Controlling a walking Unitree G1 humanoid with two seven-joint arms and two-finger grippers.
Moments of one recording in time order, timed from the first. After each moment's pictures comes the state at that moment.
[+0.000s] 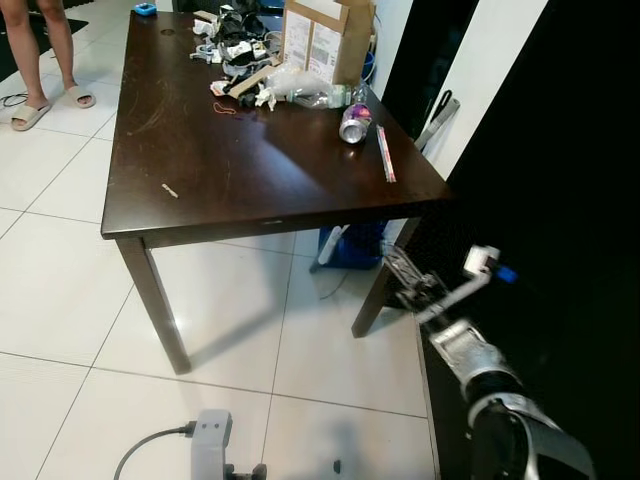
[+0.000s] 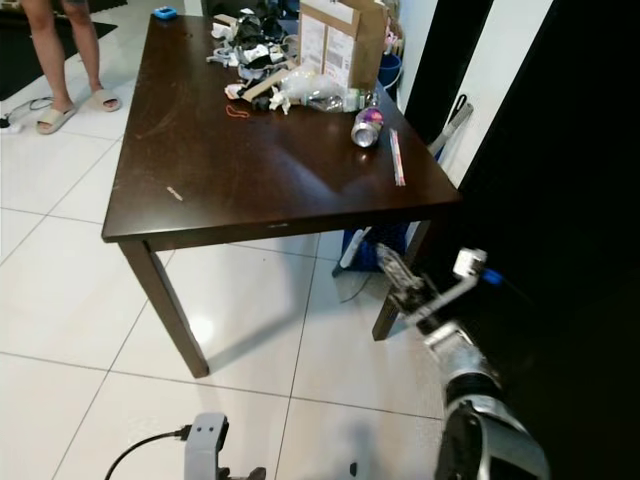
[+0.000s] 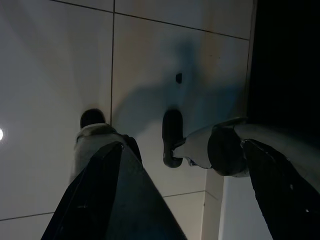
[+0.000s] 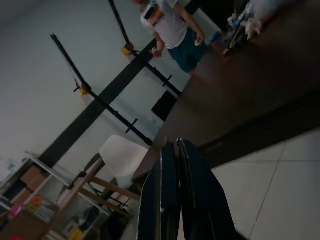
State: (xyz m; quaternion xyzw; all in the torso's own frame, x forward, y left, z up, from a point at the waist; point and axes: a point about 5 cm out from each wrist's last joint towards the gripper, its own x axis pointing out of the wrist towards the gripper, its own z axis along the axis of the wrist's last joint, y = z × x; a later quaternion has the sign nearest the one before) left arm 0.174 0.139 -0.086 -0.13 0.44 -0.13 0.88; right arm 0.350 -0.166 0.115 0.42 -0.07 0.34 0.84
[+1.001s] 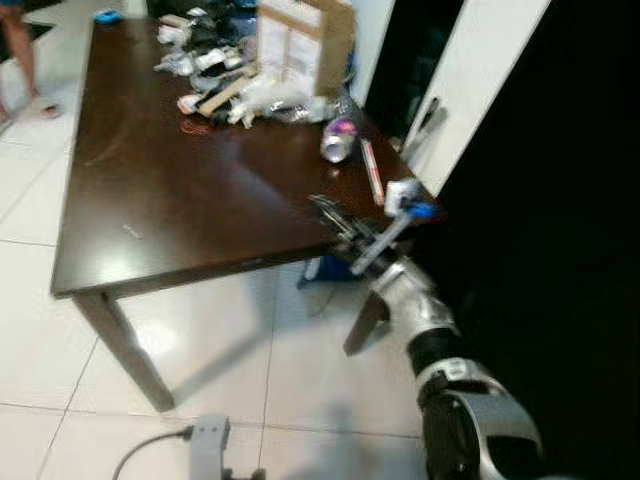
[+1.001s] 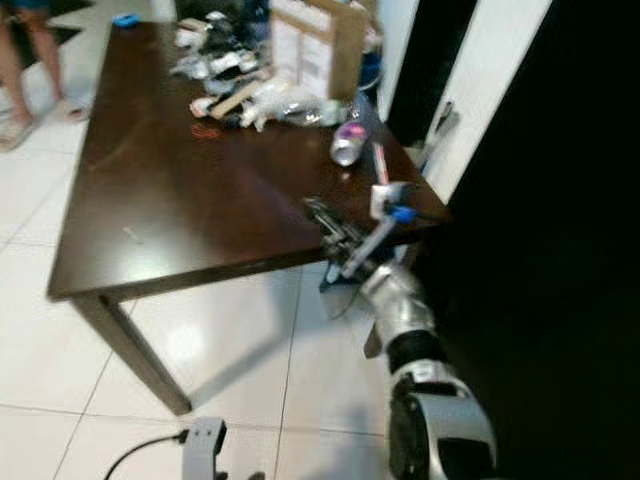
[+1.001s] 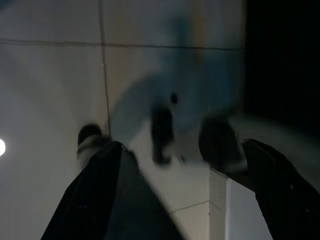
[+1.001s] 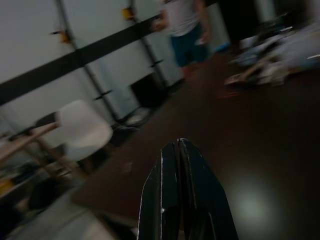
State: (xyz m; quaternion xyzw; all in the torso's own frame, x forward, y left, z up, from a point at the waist) left arm 0.171 0.139 -0.087 -0.14 0.44 -0.14 0.88; right arm 0.369 -0.096 0.168 0.24 -0.10 0.40 0.88
